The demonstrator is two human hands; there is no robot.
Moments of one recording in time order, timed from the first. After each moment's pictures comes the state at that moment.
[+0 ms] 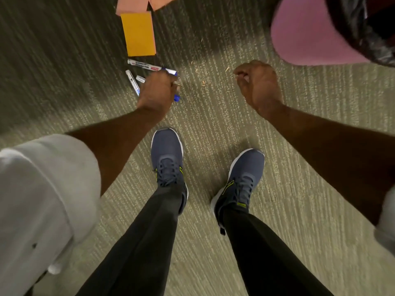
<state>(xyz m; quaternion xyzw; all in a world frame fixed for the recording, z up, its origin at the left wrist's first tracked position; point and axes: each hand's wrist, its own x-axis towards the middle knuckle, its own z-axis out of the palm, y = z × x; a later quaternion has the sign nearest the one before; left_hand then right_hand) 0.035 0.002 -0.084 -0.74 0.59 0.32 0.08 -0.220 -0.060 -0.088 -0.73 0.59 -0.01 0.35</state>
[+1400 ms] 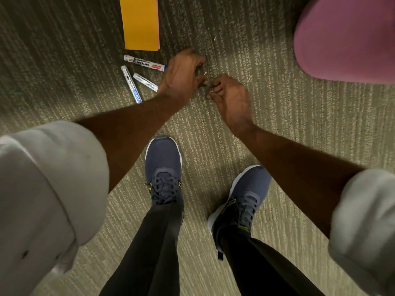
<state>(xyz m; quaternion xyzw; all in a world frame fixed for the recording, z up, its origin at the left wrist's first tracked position) 0.021 -0.038 -0.155 -0.71 0.63 0.31 -0.07 -0.148 -0.027 -0.159 -0.68 0.61 -0.04 0.40</state>
